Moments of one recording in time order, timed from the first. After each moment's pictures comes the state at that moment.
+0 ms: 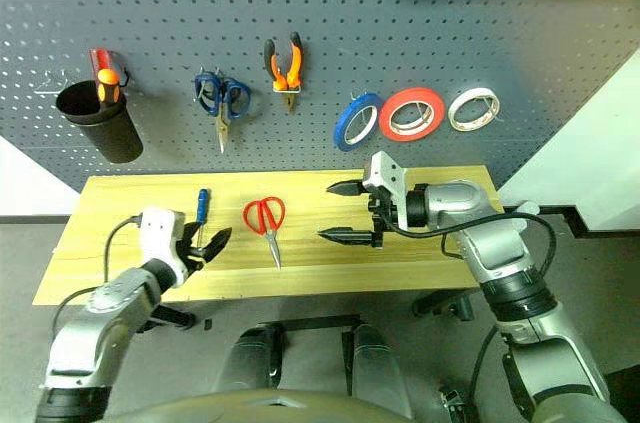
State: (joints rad) left arm 0.02 0.28 0.08 -0.30 -0.33 0.64 -0.21; right arm -0.47 -0.62 0.21 -0.01 0.41 0.35 1.22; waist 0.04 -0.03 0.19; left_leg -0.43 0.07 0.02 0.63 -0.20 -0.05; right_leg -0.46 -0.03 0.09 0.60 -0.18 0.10
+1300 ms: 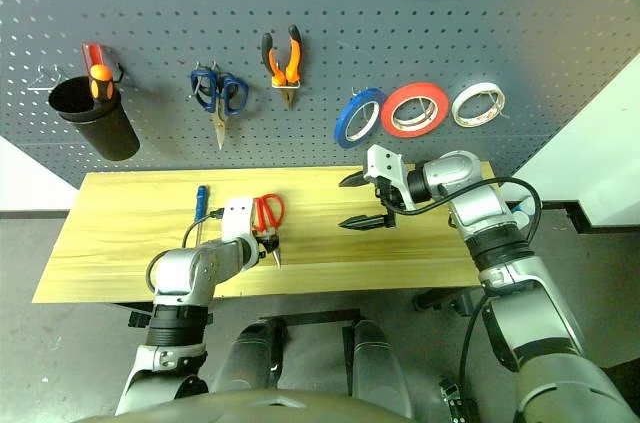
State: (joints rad) left arm -0.35 -0.05 0.11 0.00 -0.20 1.18 0.11; right arm -0.70 -0.57 0.27 0.46 0.14 0.10 1.38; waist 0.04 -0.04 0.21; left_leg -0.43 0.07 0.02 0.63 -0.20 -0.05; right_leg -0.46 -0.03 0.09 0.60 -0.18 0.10
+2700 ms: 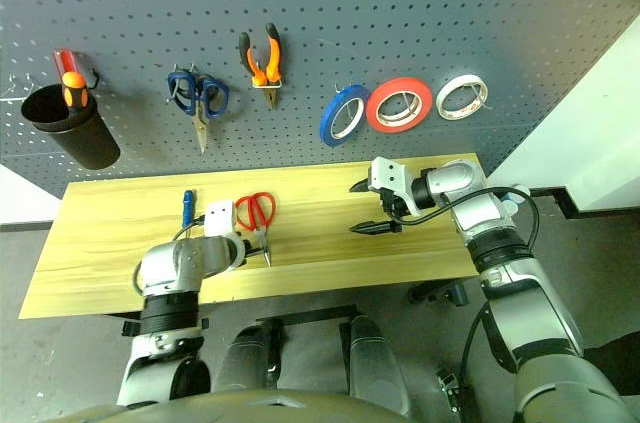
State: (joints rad) left arm -0.34 0.05 0.25 -0.02 -0.24 1.30 0.09; right arm -0.69 -0.55 0.26 0.57 0.07 -0.01 1.35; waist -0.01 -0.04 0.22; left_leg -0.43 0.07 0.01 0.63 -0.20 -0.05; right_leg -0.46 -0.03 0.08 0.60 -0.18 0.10
